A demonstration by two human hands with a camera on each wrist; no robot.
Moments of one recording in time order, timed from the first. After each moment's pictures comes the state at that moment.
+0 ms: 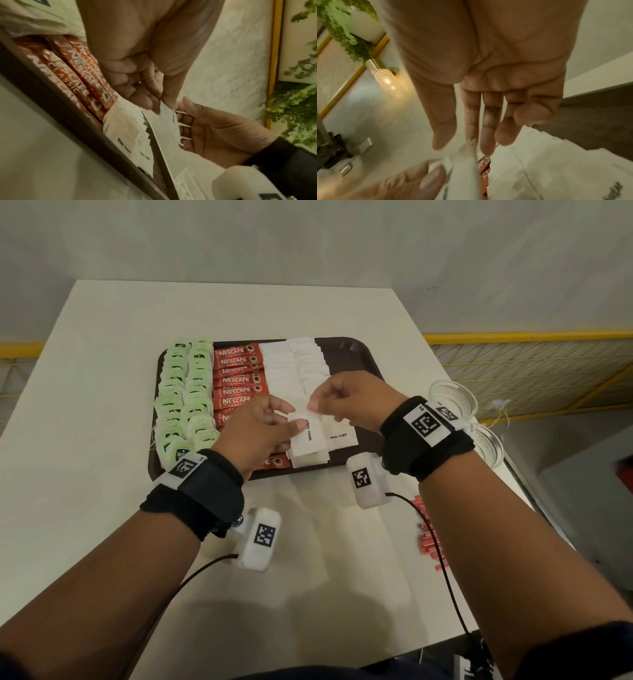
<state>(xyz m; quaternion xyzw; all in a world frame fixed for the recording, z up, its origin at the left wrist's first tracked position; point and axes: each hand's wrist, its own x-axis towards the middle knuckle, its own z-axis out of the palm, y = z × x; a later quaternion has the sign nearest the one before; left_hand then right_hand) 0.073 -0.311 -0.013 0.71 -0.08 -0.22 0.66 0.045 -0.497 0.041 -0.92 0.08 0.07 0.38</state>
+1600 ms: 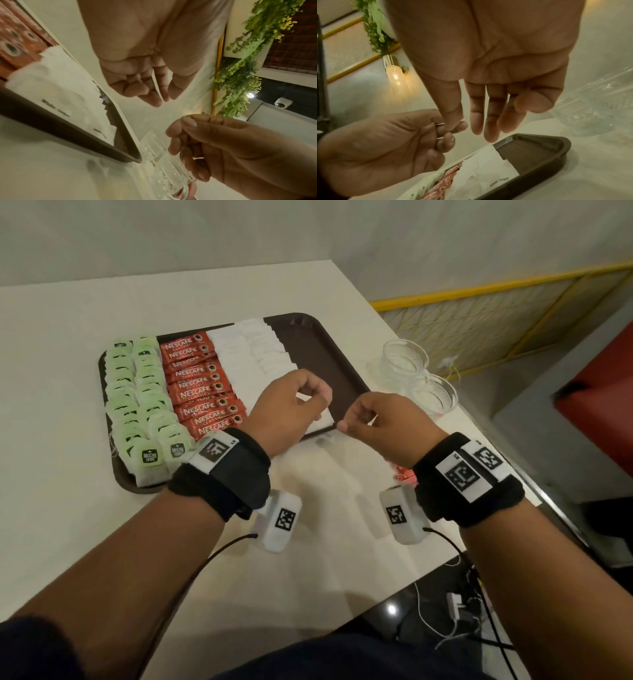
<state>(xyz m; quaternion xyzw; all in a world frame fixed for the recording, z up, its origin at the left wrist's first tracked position) 0.035 -0.359 0.015 0.77 -0.31 -0.19 0.53 -0.078 -0.502 0.033 -0.94 0.18 -0.02 0.28</state>
